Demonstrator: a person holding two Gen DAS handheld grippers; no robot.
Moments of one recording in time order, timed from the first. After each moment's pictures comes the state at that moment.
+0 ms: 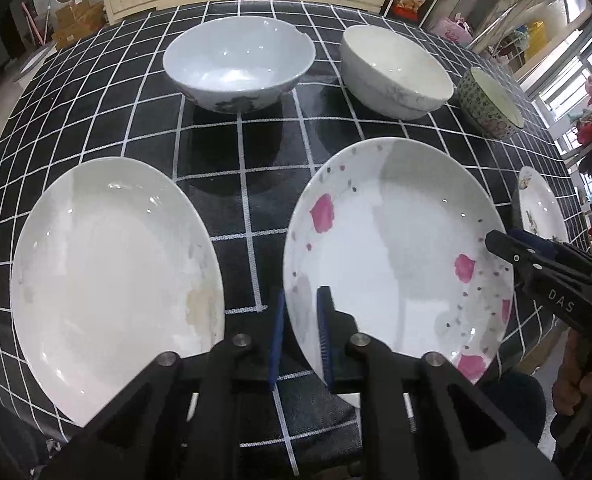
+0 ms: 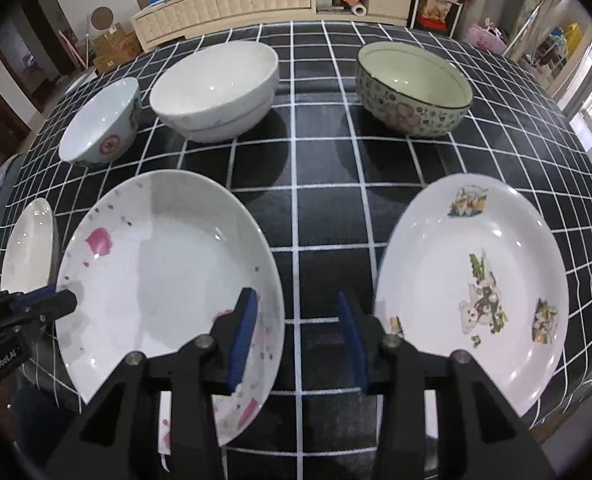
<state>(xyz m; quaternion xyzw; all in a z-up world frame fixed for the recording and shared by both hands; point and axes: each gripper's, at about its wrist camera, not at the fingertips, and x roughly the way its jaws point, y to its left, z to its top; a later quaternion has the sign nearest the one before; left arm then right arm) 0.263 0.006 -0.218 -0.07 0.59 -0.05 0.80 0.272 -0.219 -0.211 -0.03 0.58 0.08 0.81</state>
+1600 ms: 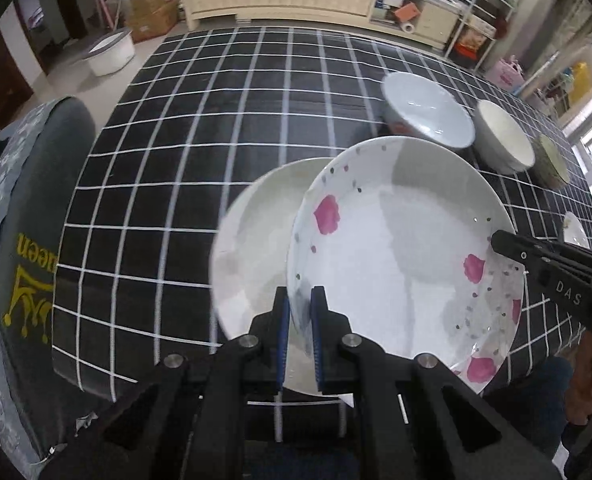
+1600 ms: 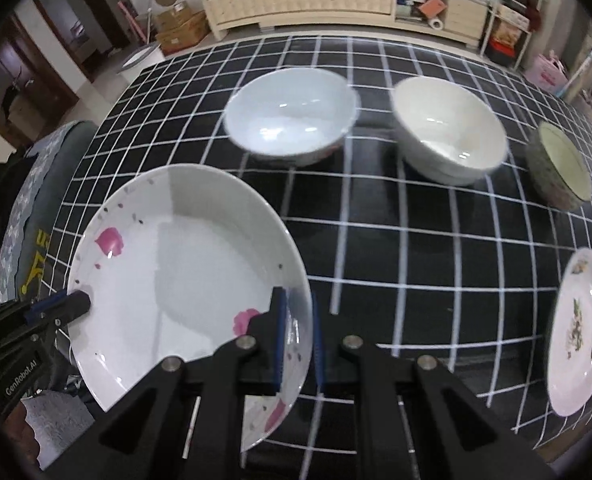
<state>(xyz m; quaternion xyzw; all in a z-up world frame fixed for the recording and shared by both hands) 0.207 0.153 -0.179 -0.09 0.56 0.05 0.82 0.262 -0.050 -0.188 -0.05 0.58 0.17 0.80</state>
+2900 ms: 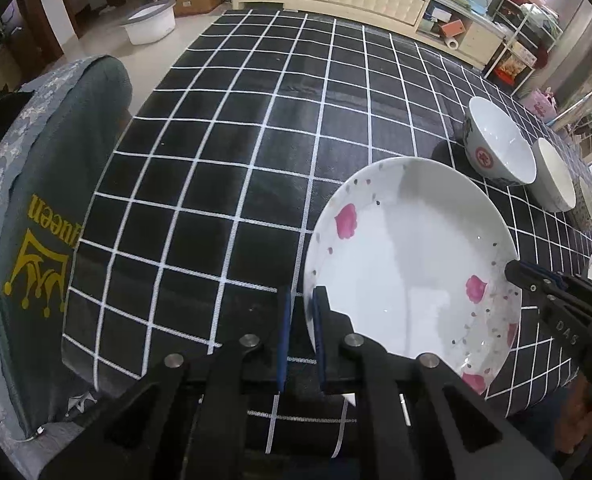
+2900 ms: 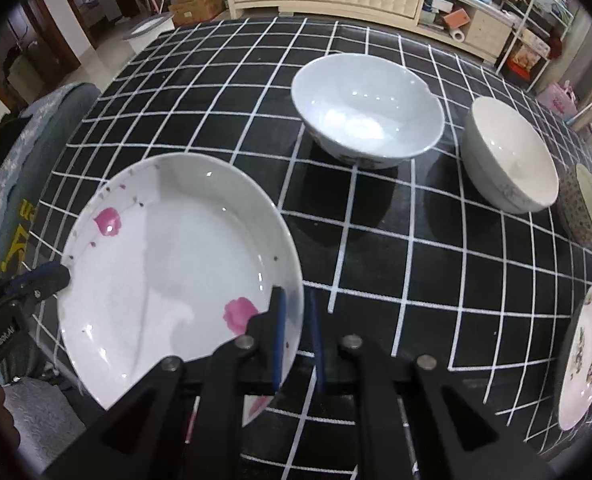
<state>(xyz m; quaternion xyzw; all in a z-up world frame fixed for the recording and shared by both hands) 0.203 0.206 -0.196 -0.13 0.56 0.11 0.81 0.260 0.006 -0.204 -0.11 0.58 0.18 0.79</state>
